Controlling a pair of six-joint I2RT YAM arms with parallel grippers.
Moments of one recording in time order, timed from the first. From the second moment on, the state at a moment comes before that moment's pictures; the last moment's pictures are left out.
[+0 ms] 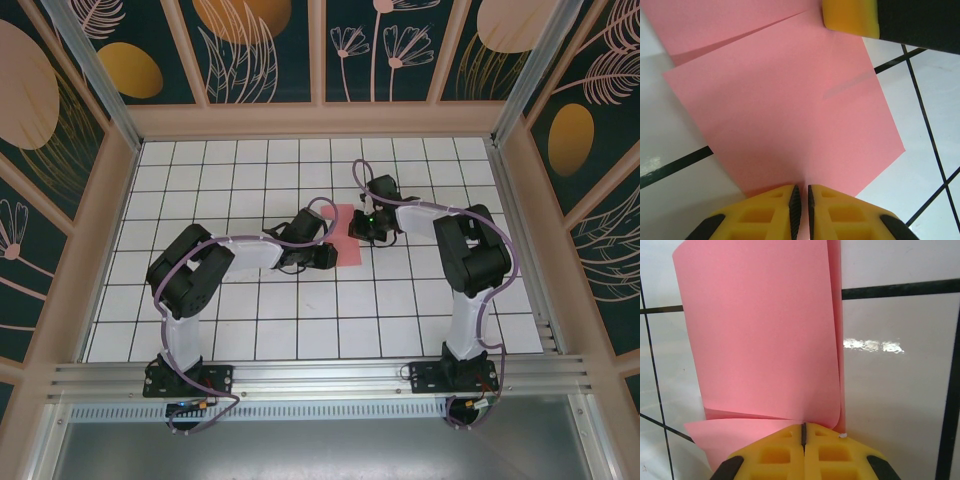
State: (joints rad) left arm -0.73 1.94 1.05 -0.05 0.25 -0.52; right arm 0.41 1.95 1.16 -0.30 -0.37 0.50
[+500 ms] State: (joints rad) left arm -0.73 1.94 1.06 -0.05 0.25 -0.52; right arm 0.40 1.87 1.14 -0.29 -0.34 0.50
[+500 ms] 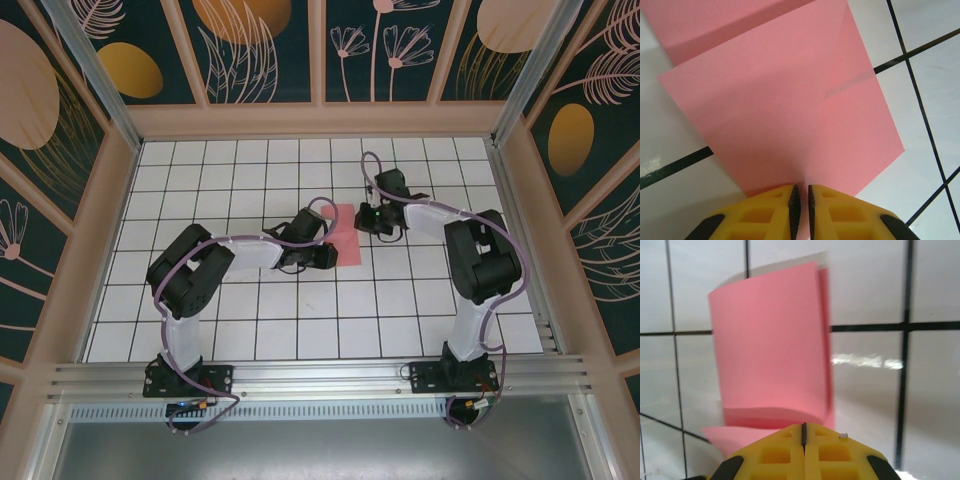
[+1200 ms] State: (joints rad) left arm -0.73 1.91 1.00 0.00 0.25 -0.51; right arm 0.47 1.95 1.16 -0.29 -0.34 0.51
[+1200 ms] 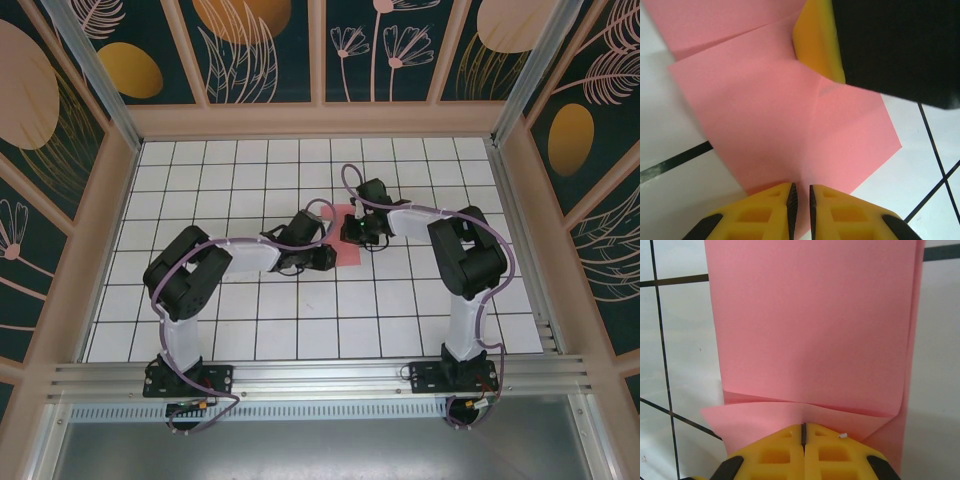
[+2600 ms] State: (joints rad) left arm -0.70 1.94 1.10 -0.16 0.30 -0.50; right arm 0.49 1.94 1.15 -0.27 -0.36 0.53
